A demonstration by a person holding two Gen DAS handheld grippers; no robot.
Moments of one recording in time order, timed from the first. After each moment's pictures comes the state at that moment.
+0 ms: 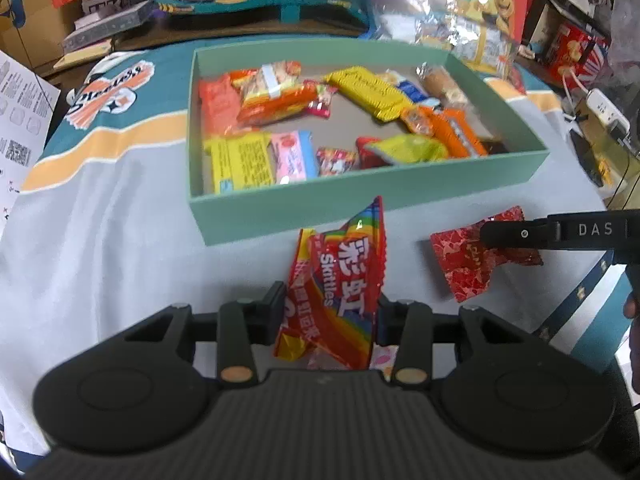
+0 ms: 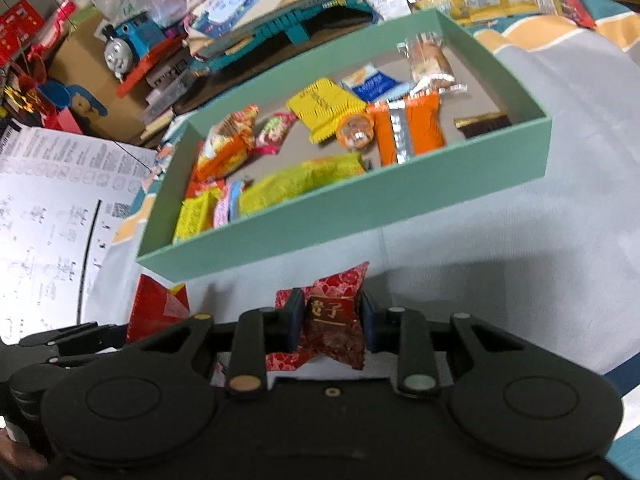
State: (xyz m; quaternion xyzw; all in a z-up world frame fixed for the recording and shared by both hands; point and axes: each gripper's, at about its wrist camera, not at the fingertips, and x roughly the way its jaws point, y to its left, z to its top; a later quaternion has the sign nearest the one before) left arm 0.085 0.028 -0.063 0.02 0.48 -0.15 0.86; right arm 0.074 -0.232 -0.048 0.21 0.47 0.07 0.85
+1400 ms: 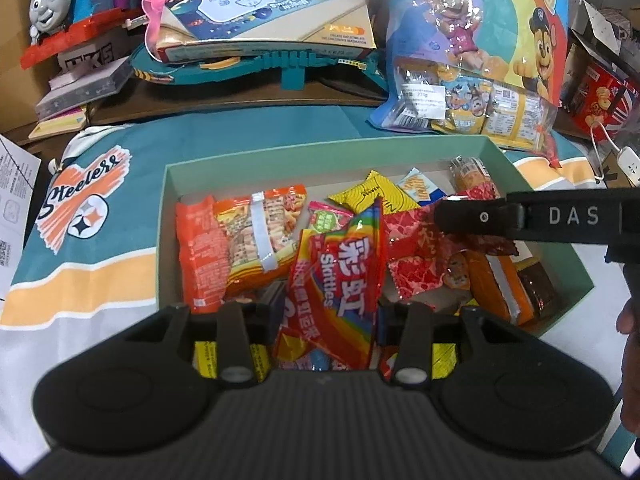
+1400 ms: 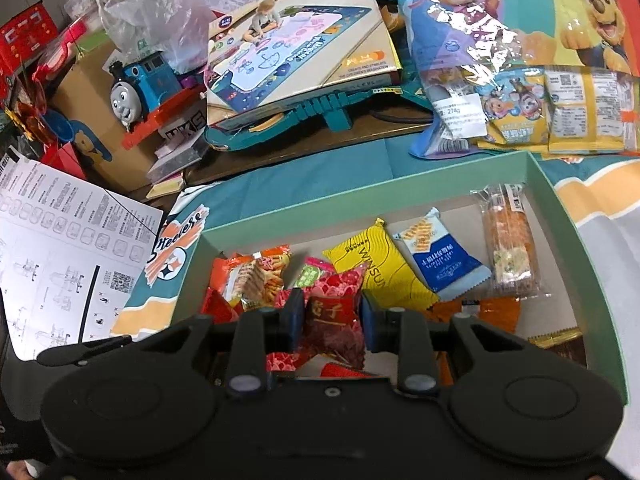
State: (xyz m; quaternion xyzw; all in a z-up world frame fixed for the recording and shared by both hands) left arm 0.231 -0.012 -0.046 0.02 0.45 -0.14 0.88; right arm 0.230 -0.202 -0.008 0.17 0.42 0.08 0.89
